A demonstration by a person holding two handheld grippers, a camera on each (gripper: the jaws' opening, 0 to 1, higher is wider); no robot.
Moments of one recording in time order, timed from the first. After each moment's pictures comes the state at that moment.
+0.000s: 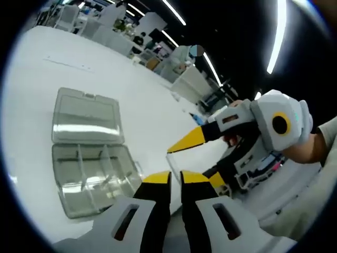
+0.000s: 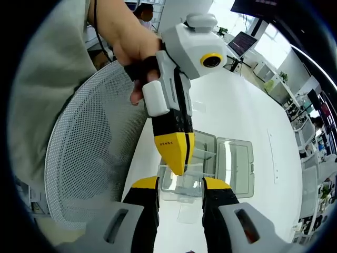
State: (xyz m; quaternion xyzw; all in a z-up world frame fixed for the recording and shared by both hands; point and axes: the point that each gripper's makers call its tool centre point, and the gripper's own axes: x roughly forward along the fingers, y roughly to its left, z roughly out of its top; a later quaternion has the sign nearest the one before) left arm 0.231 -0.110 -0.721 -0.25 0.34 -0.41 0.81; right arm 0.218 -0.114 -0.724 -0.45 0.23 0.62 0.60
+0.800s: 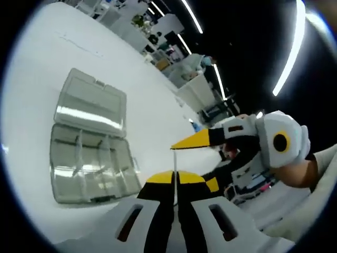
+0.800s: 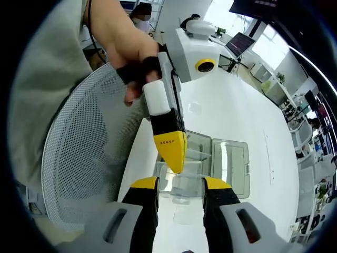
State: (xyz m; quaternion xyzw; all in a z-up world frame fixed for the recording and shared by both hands) left arm 0.231 -0.105 -0.719 -0.34 0.35 -0.38 0.79; right arm 0.226 -0.111 -0.720 -0.45 0.23 0.61 0.61
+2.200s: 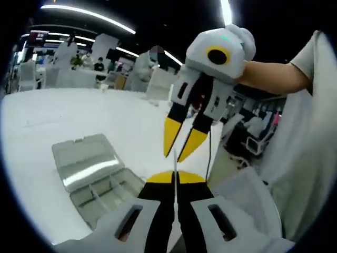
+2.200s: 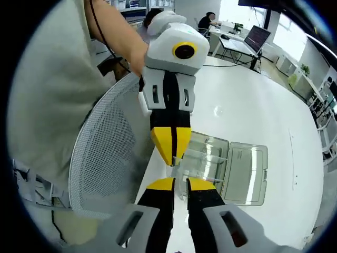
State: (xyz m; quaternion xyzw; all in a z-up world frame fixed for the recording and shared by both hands) left arm 0.217 -0.101 -0.701 -0.08 0.21 -0.52 0.83; right arm 0.221 -0.108 -0.707 -0.41 0.30 0.69 0.52
